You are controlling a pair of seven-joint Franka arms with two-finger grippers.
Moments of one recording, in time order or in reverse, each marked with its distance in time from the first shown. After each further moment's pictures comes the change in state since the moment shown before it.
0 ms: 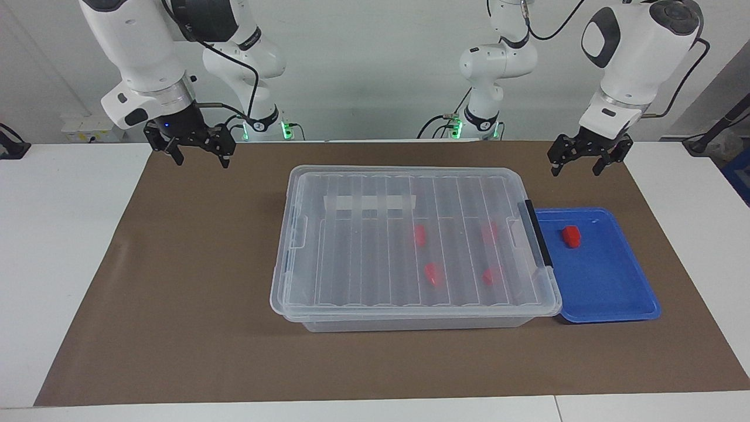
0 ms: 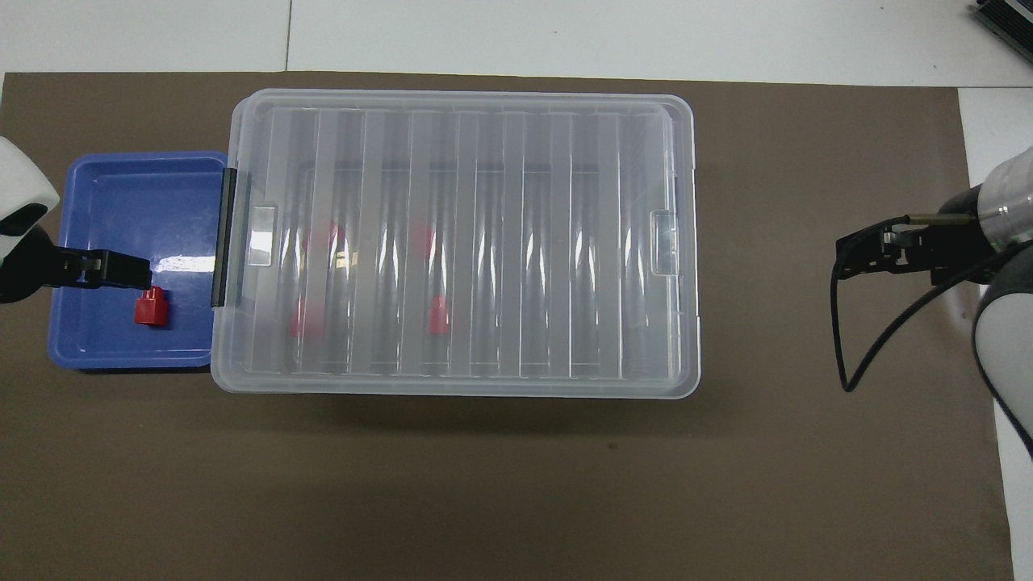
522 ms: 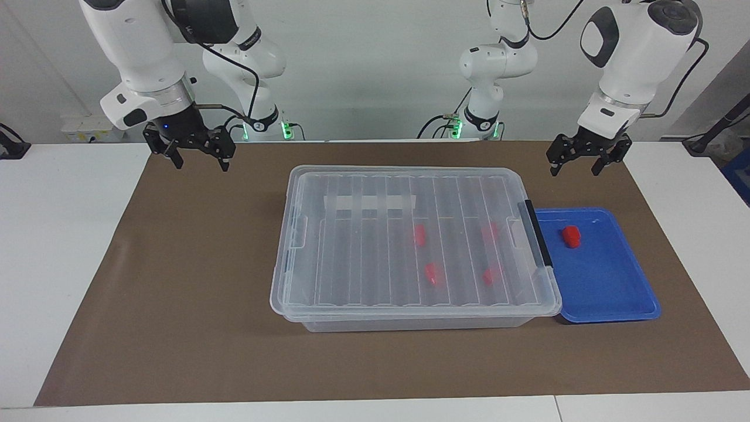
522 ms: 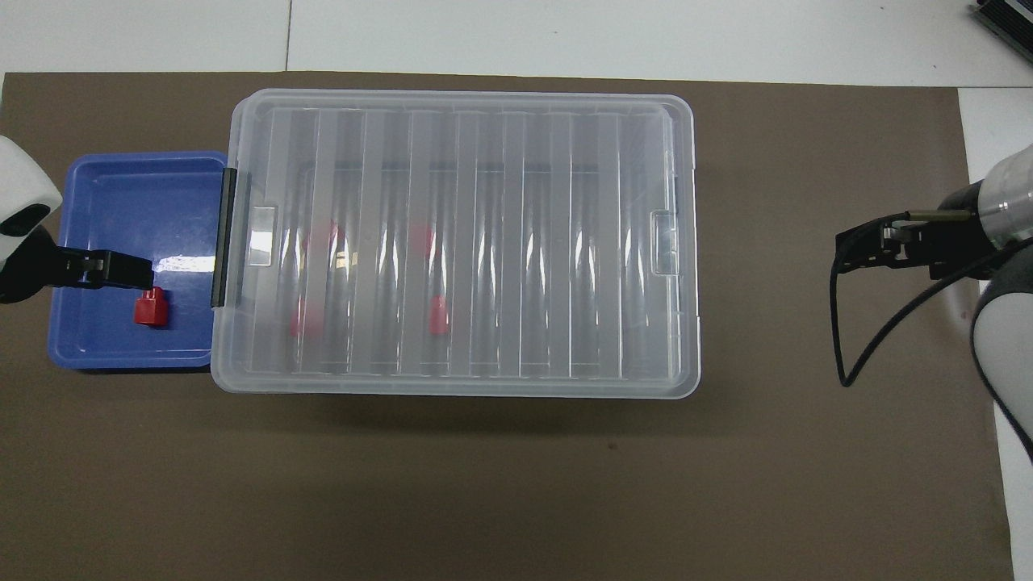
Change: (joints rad) left arm -0.001 0.000 -0.004 0.000 0.000 0.000 0.001; right arm 0.001 -0.003 0.000 -0.033 0.003 0.091 0.001
